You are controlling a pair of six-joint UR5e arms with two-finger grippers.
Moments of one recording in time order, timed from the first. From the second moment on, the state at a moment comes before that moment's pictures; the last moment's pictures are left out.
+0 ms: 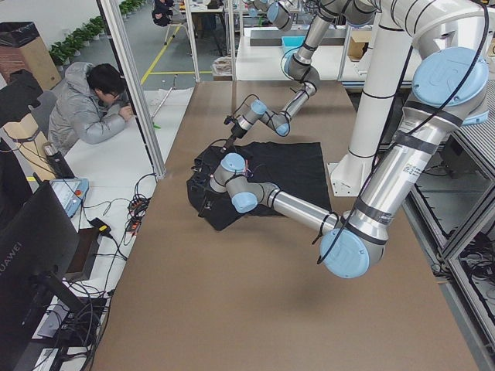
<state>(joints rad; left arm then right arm) -0.96 -2.11 -1.41 -2.21 -1.81 -0.97 0.69 -0.89 1.27 -0.74 1.46 1.40</state>
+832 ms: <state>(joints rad) -0.85 -2.11 -1.27 -2.46 -1.78 -0.98 0.73 -1.00 1.41 -0.75 1.62 1.40</state>
